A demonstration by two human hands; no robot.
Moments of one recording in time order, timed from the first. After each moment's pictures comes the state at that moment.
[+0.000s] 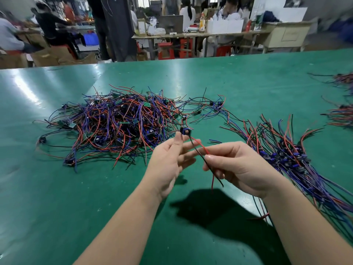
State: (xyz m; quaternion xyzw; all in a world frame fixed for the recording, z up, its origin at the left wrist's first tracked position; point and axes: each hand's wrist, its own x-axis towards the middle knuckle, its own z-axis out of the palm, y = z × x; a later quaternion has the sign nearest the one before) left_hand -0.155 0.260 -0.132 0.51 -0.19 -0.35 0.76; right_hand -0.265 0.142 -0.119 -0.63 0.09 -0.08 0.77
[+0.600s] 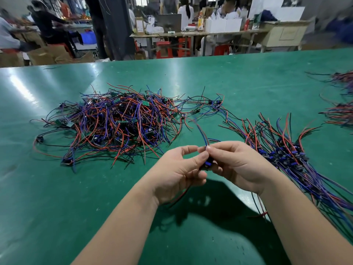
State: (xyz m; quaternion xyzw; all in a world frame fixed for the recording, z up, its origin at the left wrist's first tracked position) left_hand -0.165 0.269 -0.126 0.50 -0.19 -0.51 0.67; right_hand -0.260 0.140 -0.121 -0.59 0.15 -0.09 0.79
